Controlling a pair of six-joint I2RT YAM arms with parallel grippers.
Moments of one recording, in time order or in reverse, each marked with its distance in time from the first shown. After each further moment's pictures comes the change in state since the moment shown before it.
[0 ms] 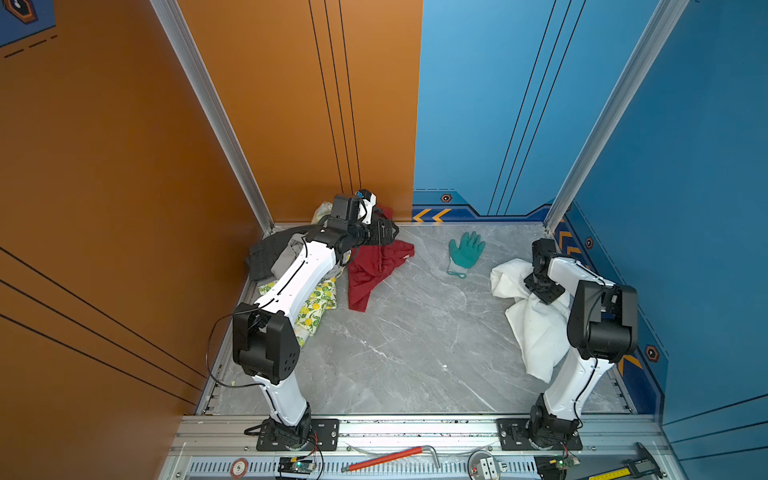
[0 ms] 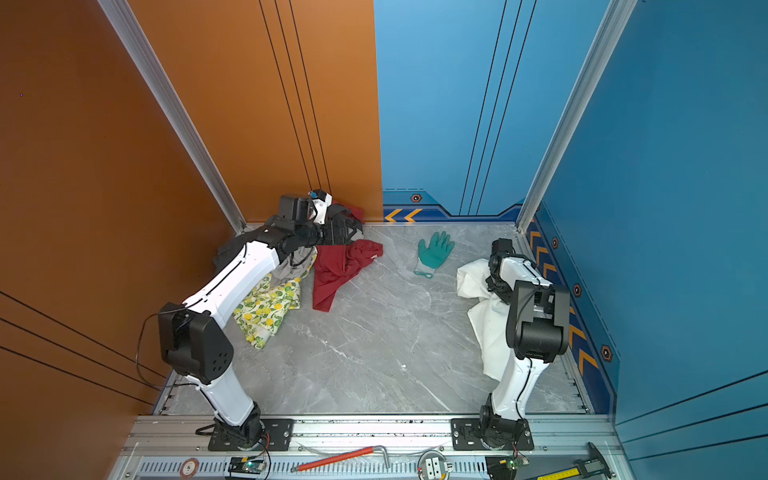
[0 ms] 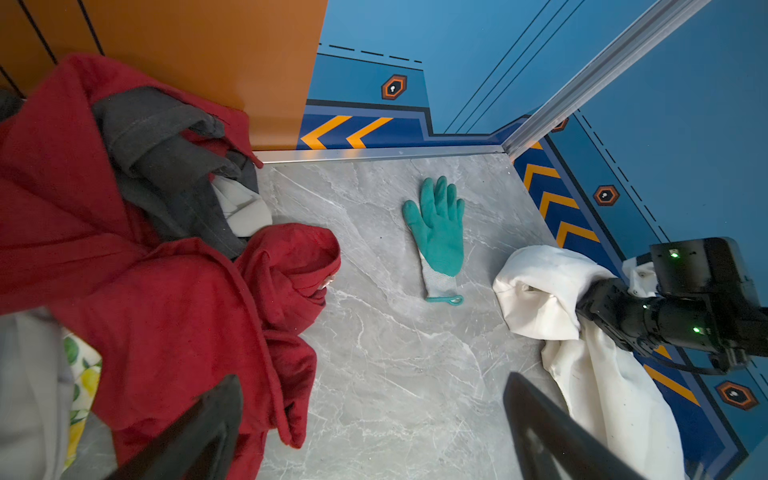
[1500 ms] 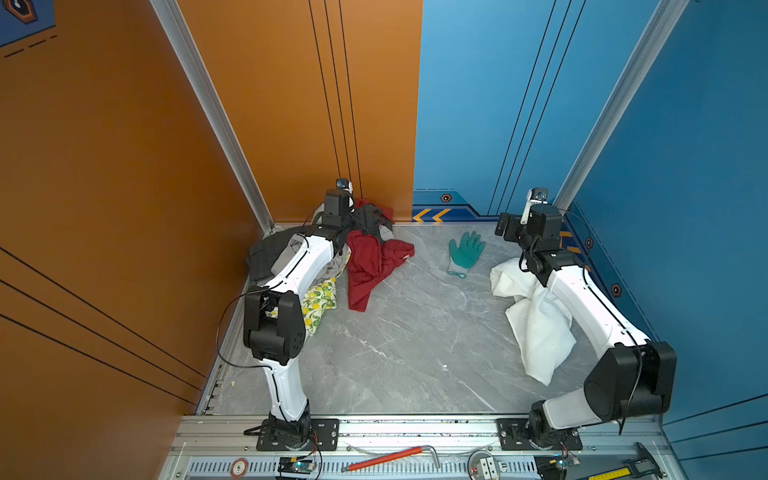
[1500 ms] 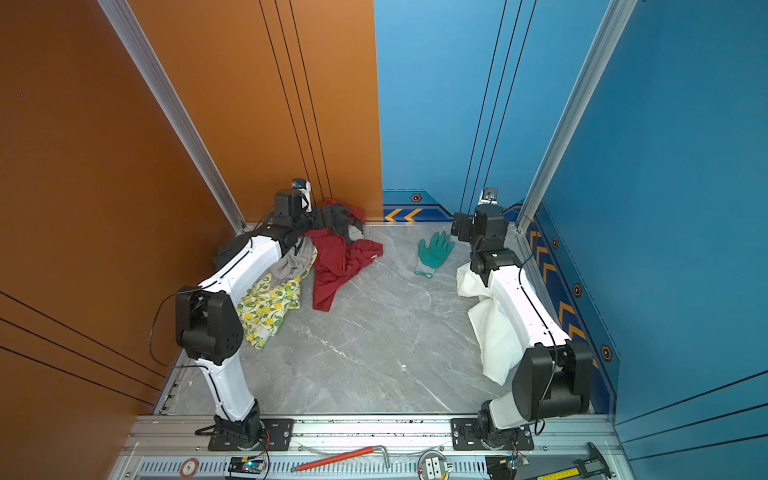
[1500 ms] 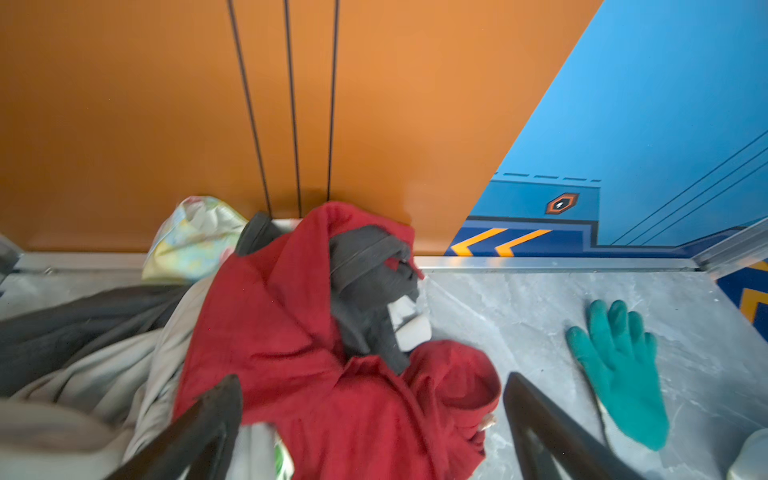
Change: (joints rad) left arm 0.096 0.090 -0.074 0.338 -0.356 0.082; right arm 0.266 -0.439 -0.066 0.600 -0.126 -0.679
